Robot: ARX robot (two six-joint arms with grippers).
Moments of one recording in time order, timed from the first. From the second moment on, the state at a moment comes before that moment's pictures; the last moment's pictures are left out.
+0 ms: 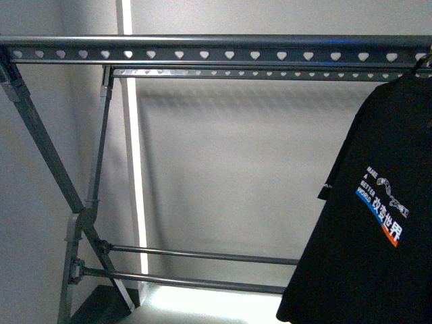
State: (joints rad) left arm 0.00 0.90 0.15 0.74 0.00 -0.01; right arm -0.24 2.10 2.17 -0.76 -0.35 0.29
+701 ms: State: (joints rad) left arm 0.00 0.53 0.02 0.53 0.00 -0.01; right arm -0.22 2.14 2.03 -0.62 -0.26 0.32
